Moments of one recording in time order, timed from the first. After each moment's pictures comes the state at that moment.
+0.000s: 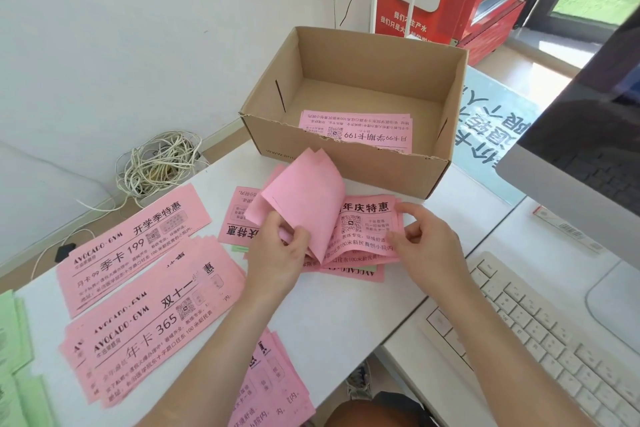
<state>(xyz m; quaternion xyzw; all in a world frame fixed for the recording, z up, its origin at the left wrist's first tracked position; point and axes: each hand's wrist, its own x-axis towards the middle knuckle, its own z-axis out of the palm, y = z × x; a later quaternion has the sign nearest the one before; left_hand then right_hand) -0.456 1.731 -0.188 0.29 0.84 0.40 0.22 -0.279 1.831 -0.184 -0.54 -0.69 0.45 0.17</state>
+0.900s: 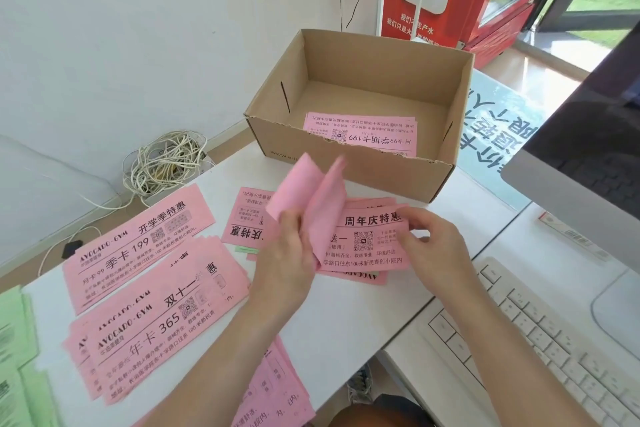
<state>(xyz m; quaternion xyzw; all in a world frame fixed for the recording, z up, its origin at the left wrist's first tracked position) -0.448 1.723 -0.190 0.45 0.83 0.30 0.13 -0.278 1.833 -0.177 -0.54 -0.67 0.48 0.17</state>
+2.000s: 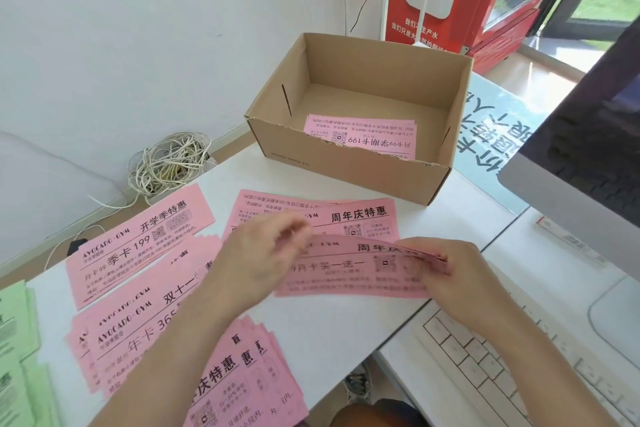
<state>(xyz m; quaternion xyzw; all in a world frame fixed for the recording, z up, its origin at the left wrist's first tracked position) -0.474 1.710 -0.134 0.53 0.78 0.26 0.18 -0.240 1.827 -0.154 -0.41 -0.76 0.49 0.11</state>
